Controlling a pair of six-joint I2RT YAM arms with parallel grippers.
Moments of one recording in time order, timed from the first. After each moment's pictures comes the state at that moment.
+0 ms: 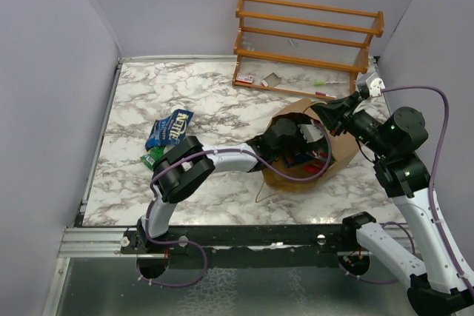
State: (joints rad) left arm -1.03 2.03 1.30 0.51 -0.14 0.43; right arm 0.30 0.75 0.99 -0.16 -0.47 0.09
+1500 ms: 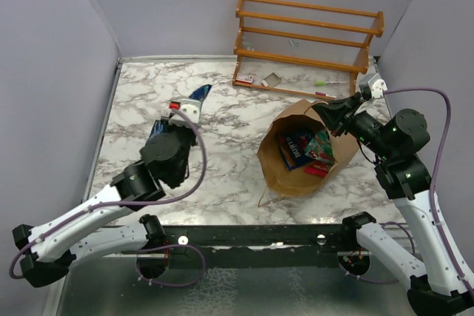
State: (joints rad) left arm -1.03 0.77 0.96 -0.17 -0.80 0.14; right arm 0.30 0.74 0.99 -0.15 -0.46 0.08
